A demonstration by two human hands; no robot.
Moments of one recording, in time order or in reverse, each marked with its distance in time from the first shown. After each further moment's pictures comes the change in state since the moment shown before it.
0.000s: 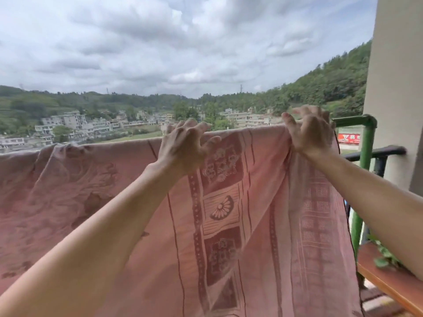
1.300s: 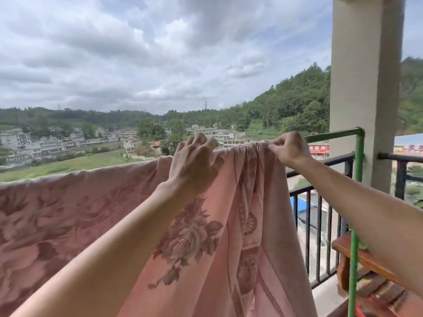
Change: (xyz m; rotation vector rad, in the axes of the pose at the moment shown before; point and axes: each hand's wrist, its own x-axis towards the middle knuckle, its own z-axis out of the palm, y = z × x) left_hand -0.080 -0.143 -0.102 -0.119 0.080 0.184; right_hand -0.082 -0.227 -0.026 0.144 -0.138 0.274
